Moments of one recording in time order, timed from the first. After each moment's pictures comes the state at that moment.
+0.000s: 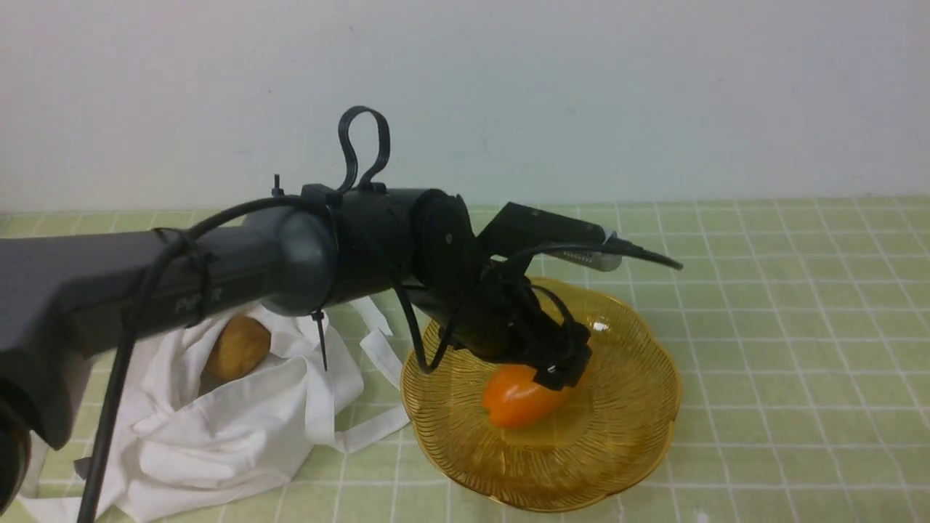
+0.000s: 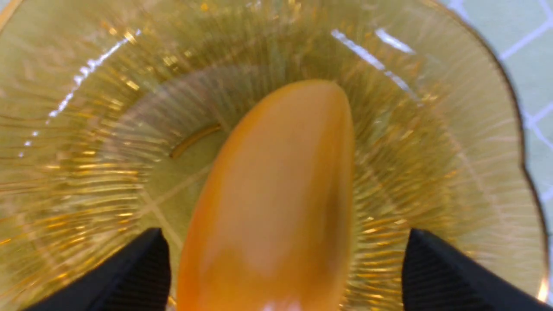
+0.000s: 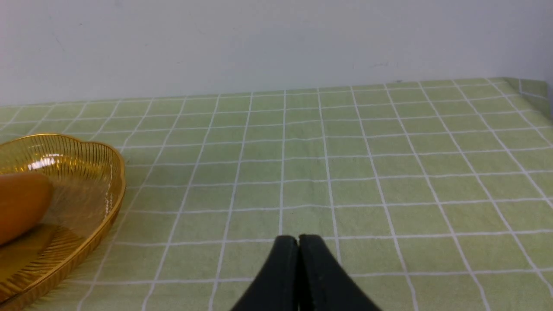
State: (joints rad) right arm 0.00 -0.01 0.02 -0.13 0.38 0.18; left arm -0.63 1.94 -1.39 -0.34 0.60 0.20
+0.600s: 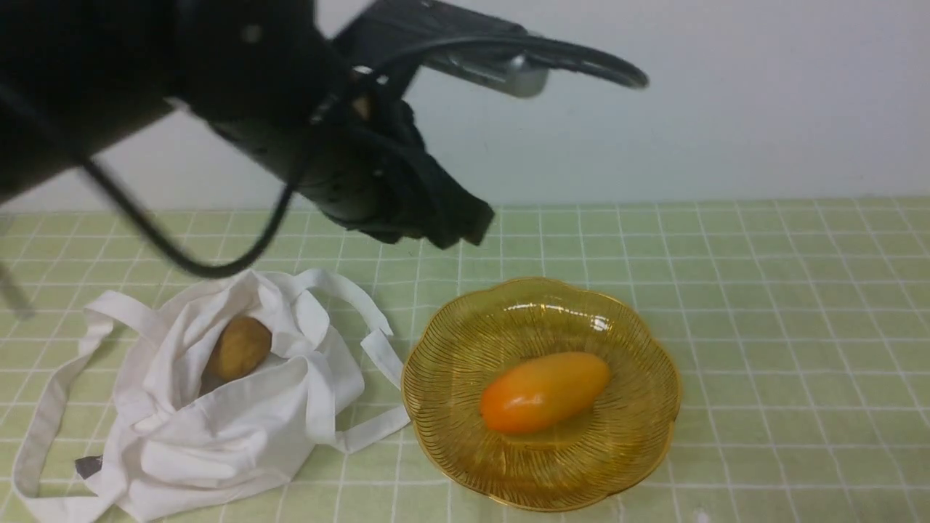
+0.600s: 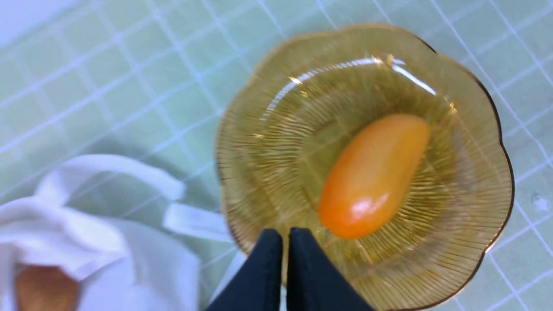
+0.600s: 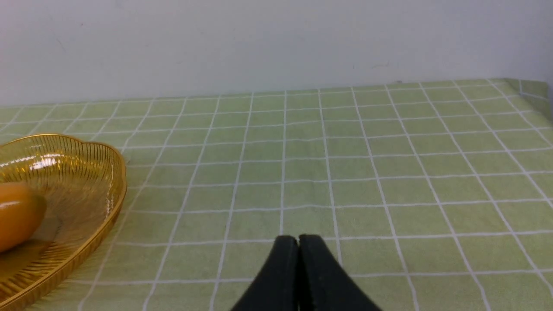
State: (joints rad) right arm 0.00 -0.01 0.02 -0.13 0.38 0.18; left arm -0.63 1.48 -1.45 0.11 0.96 -0.13
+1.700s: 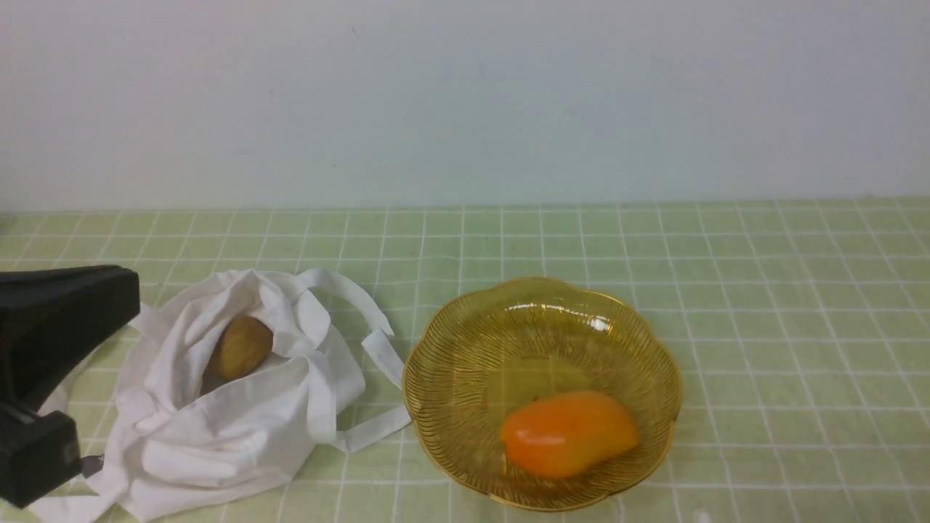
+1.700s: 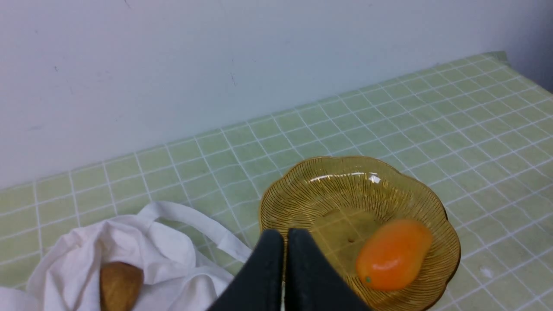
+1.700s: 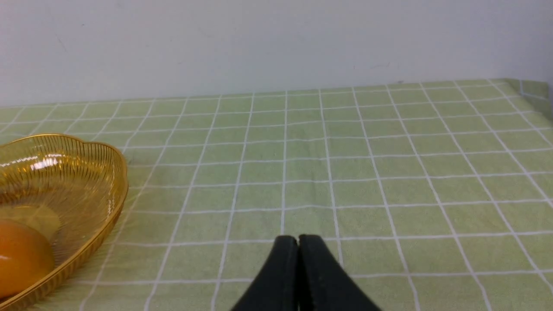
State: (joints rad) right arm 0.00 -0.01 0.02 -0.13 0.38 0.18; left arm -0.63 0.57 -0.79 0.20 0.65 -0.24
